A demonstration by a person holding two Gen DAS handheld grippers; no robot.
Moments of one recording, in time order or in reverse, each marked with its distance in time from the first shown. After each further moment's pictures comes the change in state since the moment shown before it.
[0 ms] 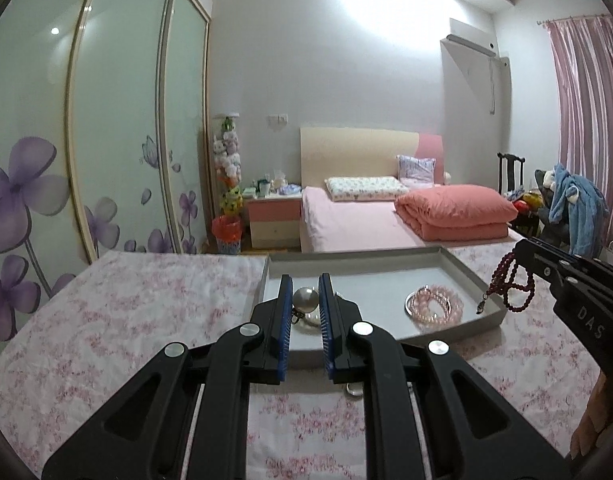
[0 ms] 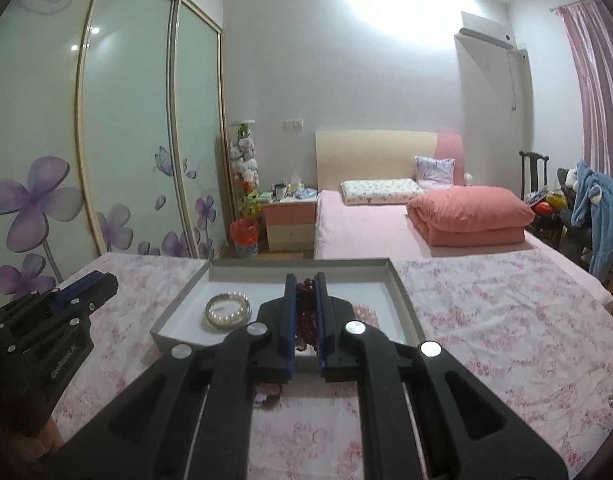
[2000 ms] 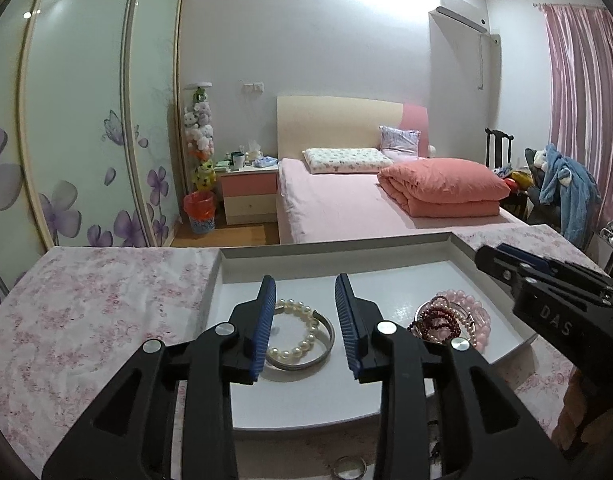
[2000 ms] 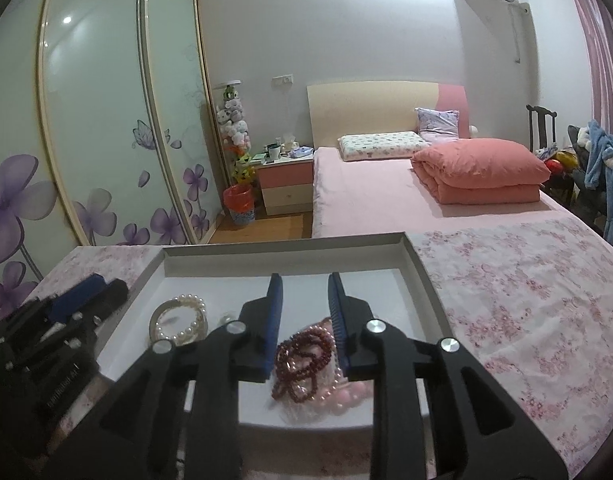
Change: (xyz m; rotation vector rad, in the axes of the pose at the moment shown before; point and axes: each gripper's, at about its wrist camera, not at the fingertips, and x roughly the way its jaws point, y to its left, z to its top) left arm 0.105 -0.018 0.005 0.015 0.118 -0.089; right arm 0.137 -0.034 -0.002 0.078 0.178 0.010
